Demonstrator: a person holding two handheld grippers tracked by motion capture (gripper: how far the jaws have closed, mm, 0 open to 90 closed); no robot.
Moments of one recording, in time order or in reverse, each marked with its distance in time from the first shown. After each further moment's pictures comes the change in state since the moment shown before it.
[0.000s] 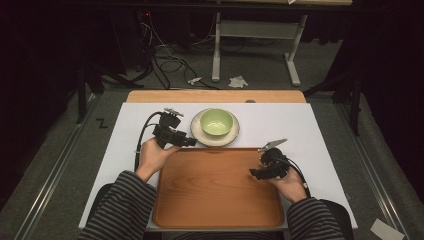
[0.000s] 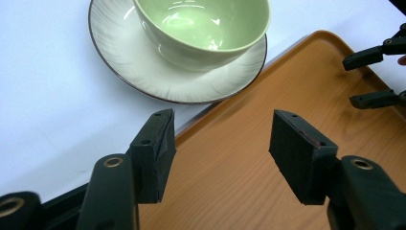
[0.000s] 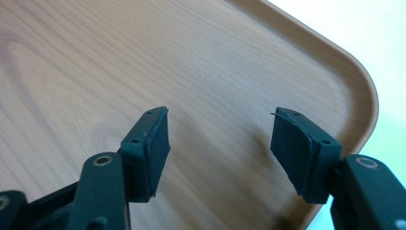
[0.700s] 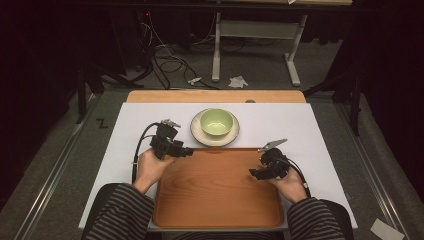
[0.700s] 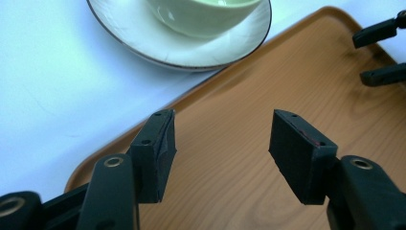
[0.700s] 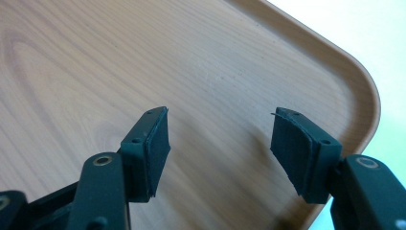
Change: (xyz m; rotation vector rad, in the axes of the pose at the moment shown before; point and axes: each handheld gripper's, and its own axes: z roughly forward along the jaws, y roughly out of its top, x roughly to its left) left arm 0.009 -0.027 -0.013 -0.014 0.013 -0.005; right arm 0.000 0.000 -0.001 -0.010 0.012 -0.009
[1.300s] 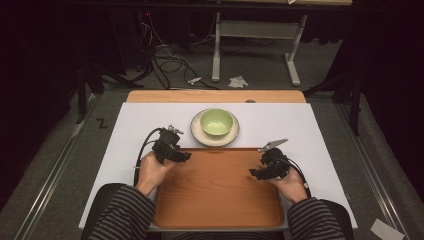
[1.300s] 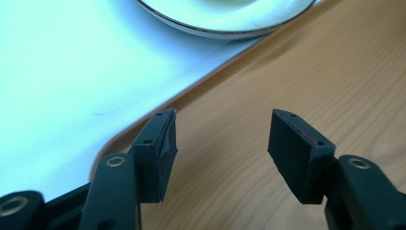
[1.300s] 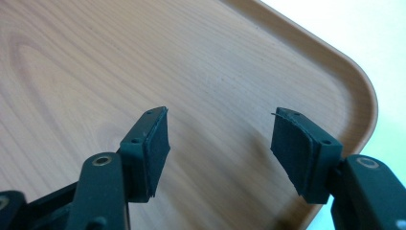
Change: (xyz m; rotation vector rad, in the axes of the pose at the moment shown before) left arm 0.015 -0.023 0.017 0.003 0.128 0.101; right arm 0.001 0.000 -0.001 -0.006 0.001 0.004
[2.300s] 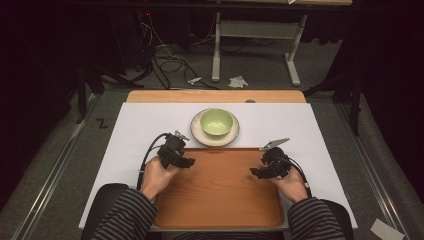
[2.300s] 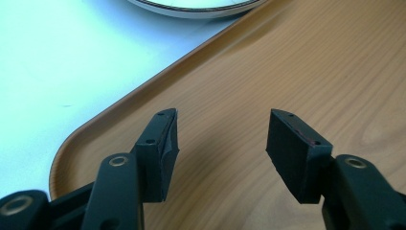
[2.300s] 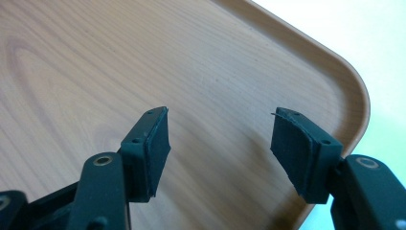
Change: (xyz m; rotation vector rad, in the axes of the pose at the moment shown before) left arm -0.012 -0.019 0.006 0.041 0.004 0.036; right arm -0.003 0.000 -0.002 -0.006 -0.002 0.013
